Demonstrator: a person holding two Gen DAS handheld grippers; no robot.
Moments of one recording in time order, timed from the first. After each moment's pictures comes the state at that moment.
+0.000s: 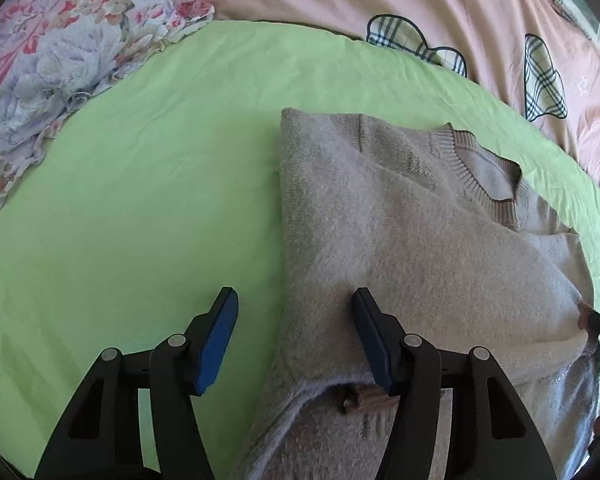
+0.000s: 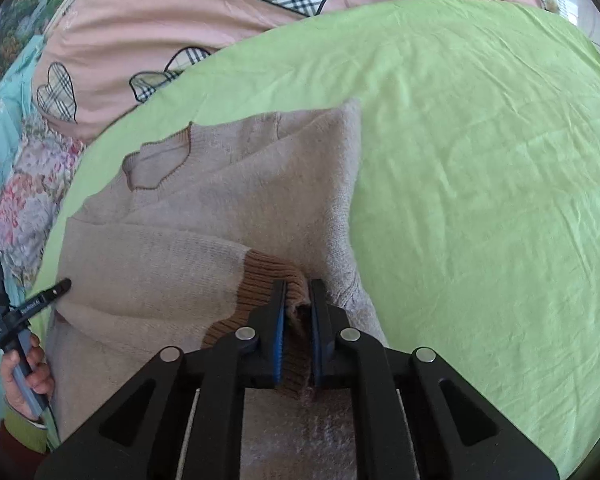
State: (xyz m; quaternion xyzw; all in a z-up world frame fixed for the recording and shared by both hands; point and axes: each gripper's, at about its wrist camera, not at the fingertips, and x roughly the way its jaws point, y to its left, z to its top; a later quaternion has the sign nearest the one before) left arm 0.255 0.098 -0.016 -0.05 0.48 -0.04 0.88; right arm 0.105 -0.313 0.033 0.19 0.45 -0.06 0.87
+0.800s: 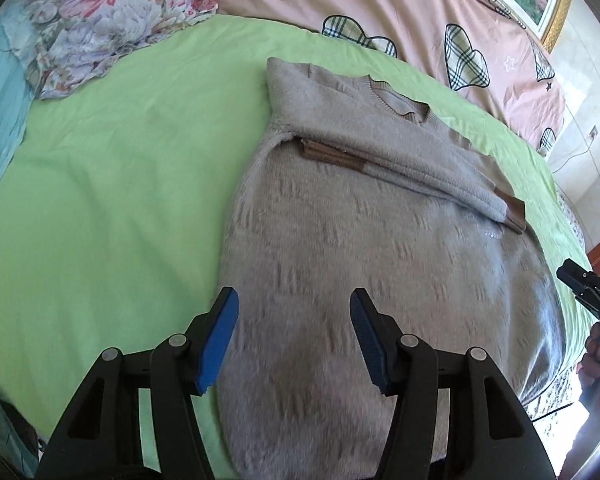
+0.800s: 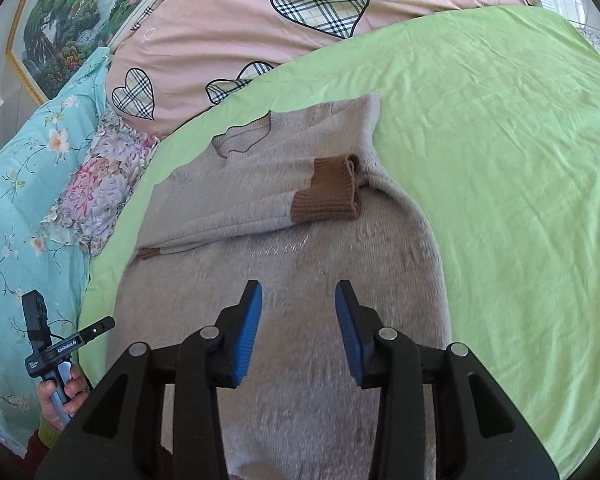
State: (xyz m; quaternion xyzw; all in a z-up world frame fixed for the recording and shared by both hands) left arm 0.047 0.119 -0.002 -0.09 0.47 -0.11 0.87; right arm -0.028 -0.270 0.057 0.22 0.40 0.02 0.89
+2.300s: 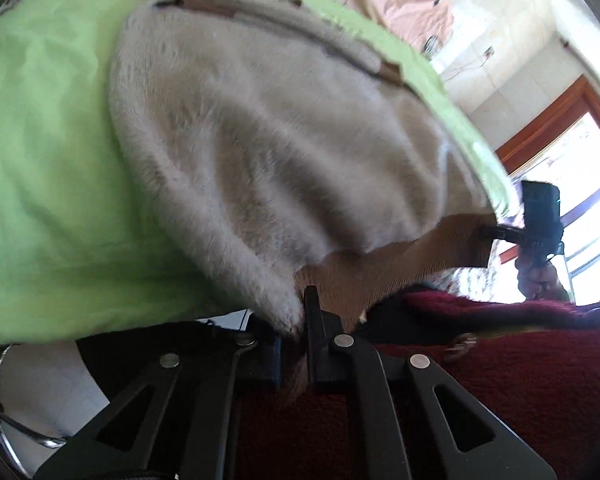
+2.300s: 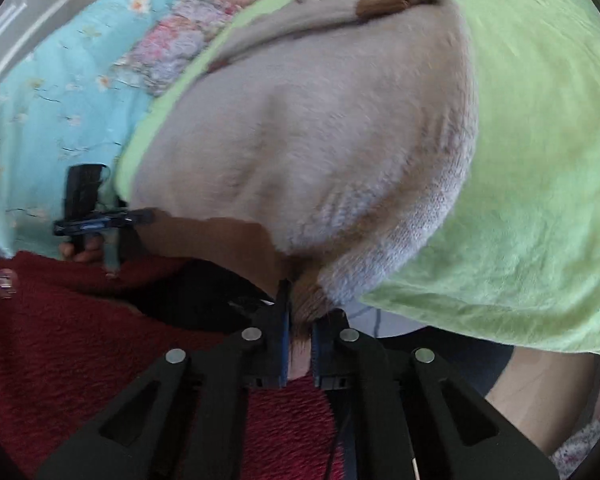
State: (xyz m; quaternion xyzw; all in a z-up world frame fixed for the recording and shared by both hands) left arm -0.065 0.130 -0.051 -0.09 0.52 -0.35 0.77; right arm -0.170 -0.252 -0.010 0.16 0.50 0.23 0.82
